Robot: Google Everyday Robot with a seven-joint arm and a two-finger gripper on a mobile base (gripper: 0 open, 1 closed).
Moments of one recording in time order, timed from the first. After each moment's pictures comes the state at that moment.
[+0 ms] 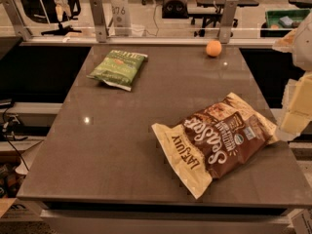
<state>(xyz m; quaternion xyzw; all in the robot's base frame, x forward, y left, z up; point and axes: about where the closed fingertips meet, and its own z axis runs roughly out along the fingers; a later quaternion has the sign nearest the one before) 0.438 -0.217 0.976 -0.60 0.78 -0.03 0.16</state>
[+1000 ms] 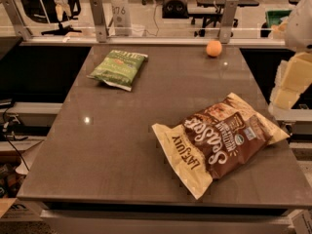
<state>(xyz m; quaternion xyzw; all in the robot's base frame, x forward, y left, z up) 0.485 -0.228 0.976 -0.60 0.79 -0.03 0.16</state>
